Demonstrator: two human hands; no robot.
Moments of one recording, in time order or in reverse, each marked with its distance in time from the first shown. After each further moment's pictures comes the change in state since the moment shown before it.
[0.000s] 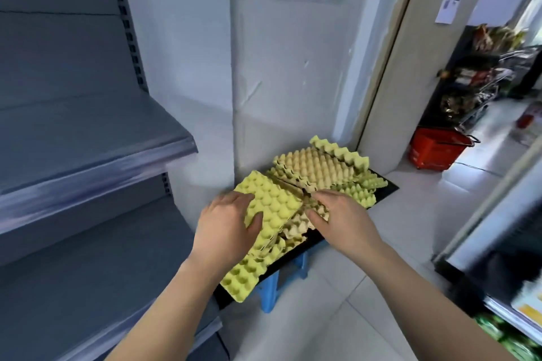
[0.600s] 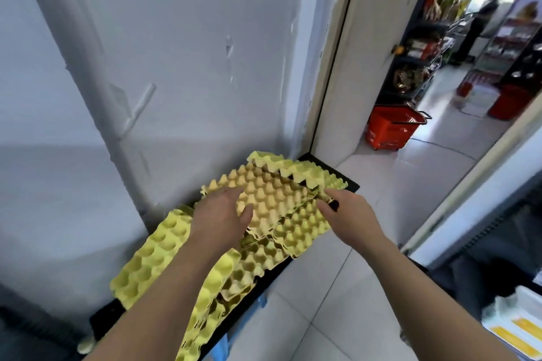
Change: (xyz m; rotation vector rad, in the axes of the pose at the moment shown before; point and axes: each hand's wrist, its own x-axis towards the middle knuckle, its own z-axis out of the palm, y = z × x) left_hand 0.305 0.068 0.231 -0.065 -0.223 0.012; right_hand 0.218 0.276 0.015 0.055 -0.040 0.470
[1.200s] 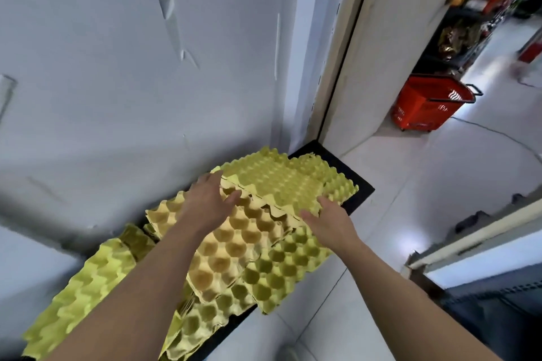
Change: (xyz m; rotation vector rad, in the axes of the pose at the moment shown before) left_hand 0.241 0.001 0.174 -0.024 -0.215 -0.342; right_hand 0.260 0.130 0.093 0.163 -0.368 0.215
